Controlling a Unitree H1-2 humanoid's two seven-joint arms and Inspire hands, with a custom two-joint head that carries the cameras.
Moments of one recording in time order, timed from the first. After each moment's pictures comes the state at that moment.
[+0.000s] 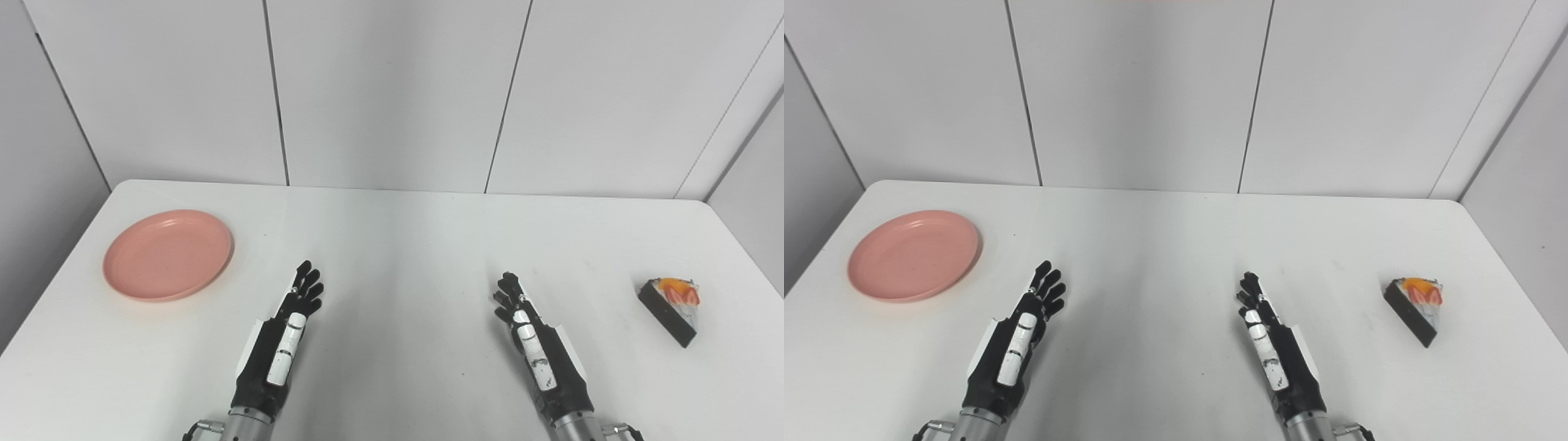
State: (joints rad) left arm -0.05 0.02 -0.07 0.01 -0.03 -0.17 -0.10; right arm -0.10 -0.09 0.05 0.05 0.02 -0.14 0.15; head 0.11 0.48
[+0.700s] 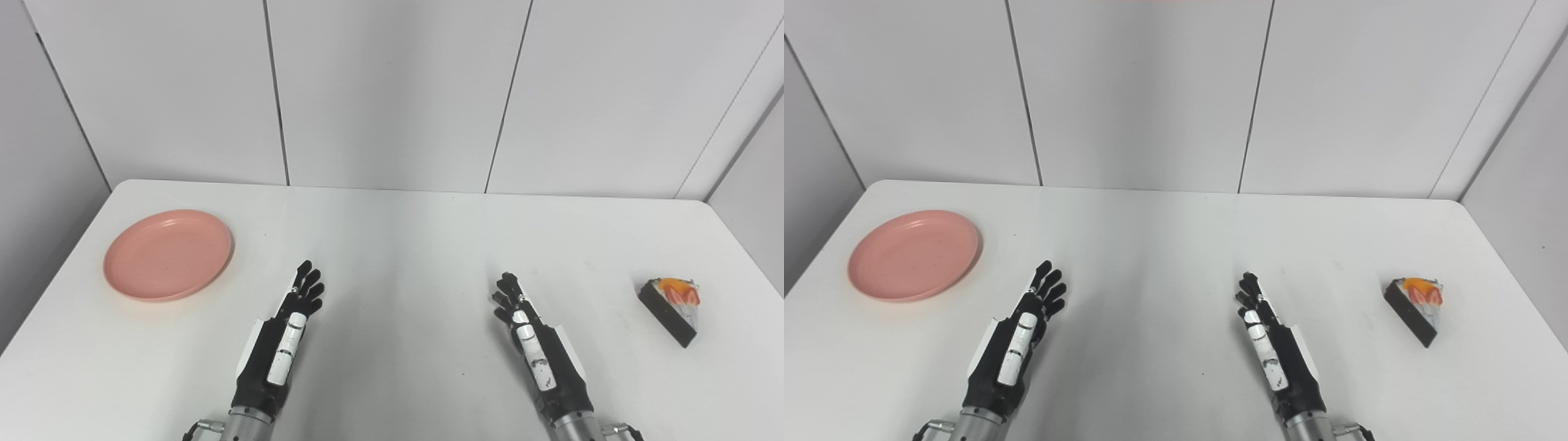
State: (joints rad) left arm -0.05 0.02 -0.07 0.01 -0.03 -0.18 -0.10; right arm -0.10 -0.09 0.05 0.05 0.02 -0.14 0.15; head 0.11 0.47
